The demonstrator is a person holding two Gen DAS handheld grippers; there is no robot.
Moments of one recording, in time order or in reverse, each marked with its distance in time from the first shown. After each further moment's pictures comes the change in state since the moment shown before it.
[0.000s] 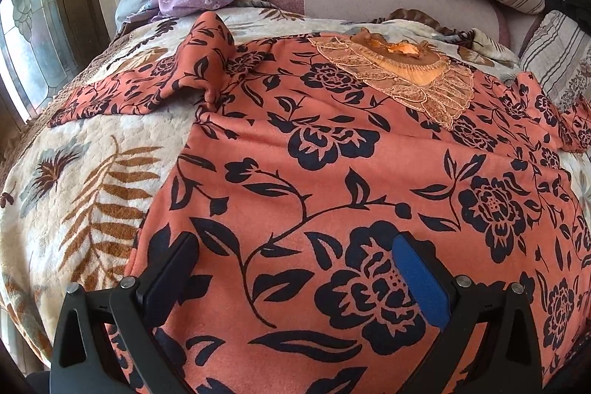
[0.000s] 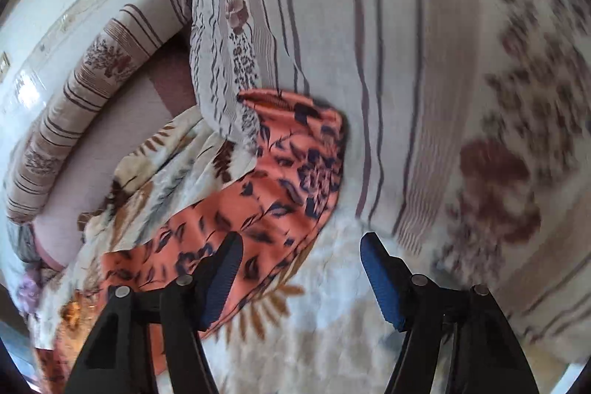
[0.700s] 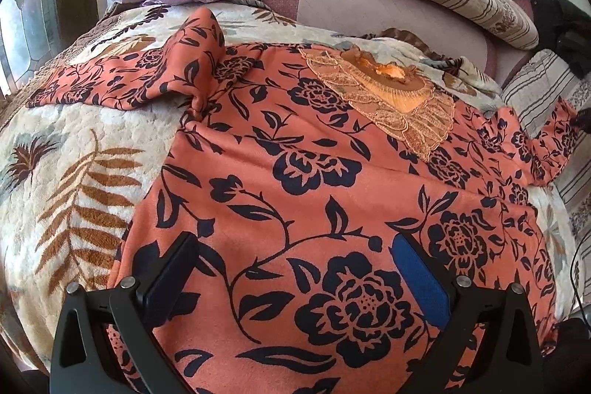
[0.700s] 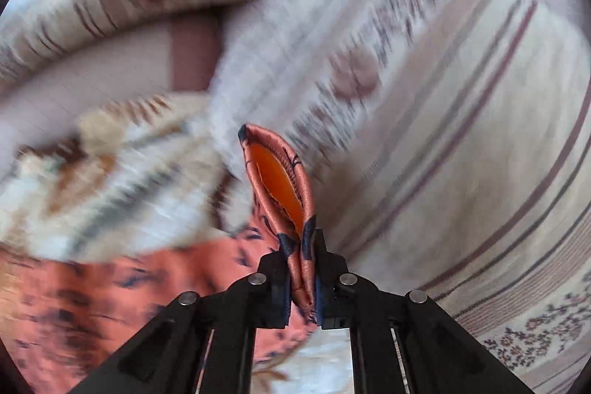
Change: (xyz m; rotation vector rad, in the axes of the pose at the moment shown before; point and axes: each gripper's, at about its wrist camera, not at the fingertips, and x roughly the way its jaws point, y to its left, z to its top) left arm -0.010 0.014 0.018 -0.099 -0.043 -0.143; right arm -0.027 0.109 0.072 -0.343 -0.024 -0.096
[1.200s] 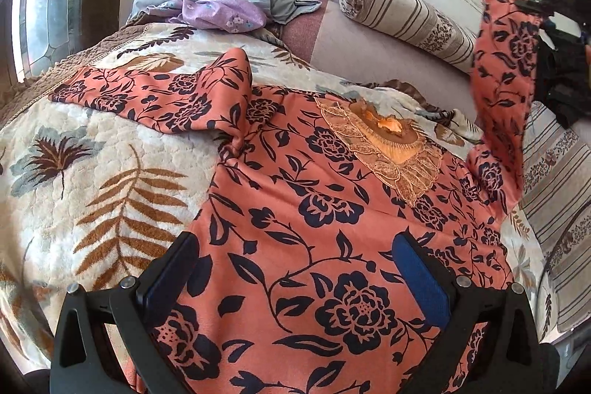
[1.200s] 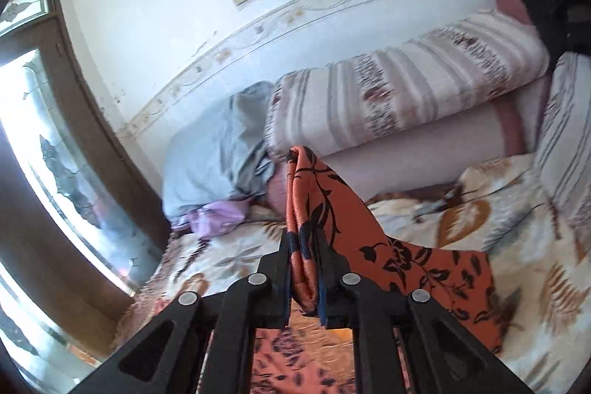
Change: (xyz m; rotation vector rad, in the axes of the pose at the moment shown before) left arm -0.044 0.039 0.006 -0.128 -0.104 -0.068; right arm -0.223 0.276 -0.042 0.012 -0.067 0.885
